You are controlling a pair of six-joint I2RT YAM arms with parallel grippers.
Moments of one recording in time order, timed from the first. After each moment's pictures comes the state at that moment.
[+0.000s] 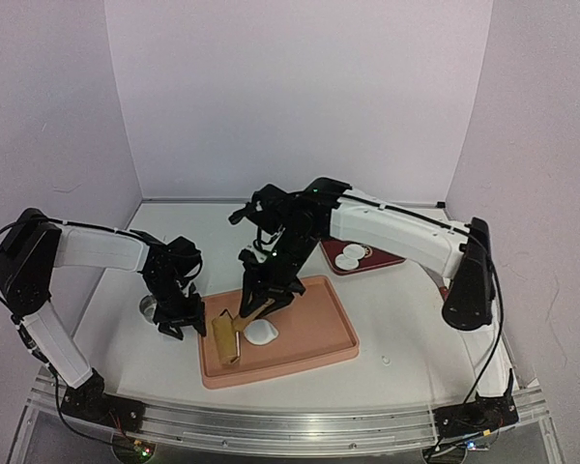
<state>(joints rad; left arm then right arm) -0.59 1.66 0.93 -0.77 0.26 -0.70 1.03 2.24 2.22 -1.21 -0.55 0.66</state>
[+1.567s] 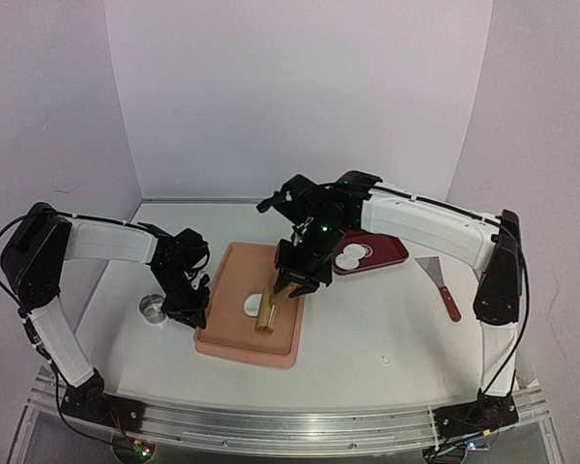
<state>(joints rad) -0.59 1.74 1.04 -0.78 0.25 -0.50 0.97 2.01 1.95 -1.14 -0.21 1.05</state>
